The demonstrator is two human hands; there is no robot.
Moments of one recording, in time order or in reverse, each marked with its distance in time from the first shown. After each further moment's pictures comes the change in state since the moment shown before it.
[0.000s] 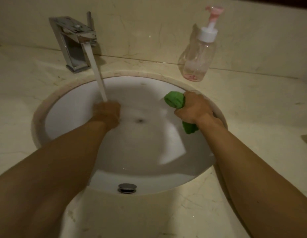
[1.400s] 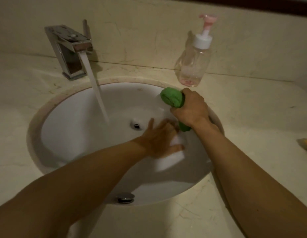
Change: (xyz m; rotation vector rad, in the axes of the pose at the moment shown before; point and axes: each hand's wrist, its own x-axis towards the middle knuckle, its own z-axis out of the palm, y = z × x) left_hand -0.037 0.134 0.031 -0.093 0.024 0.705; right_hand 0.007 -0.002 0.002 0.169 0.173 -0.021
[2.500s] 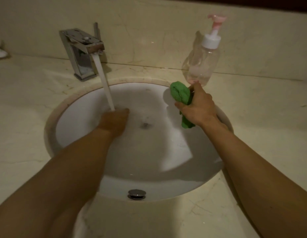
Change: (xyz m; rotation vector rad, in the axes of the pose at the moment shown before) left_hand -0.062 -0.134 -0.029 0.187 0.027 -0.510; right_hand -0.005 -0.007 -0.002 0.192 0.037 -0.006
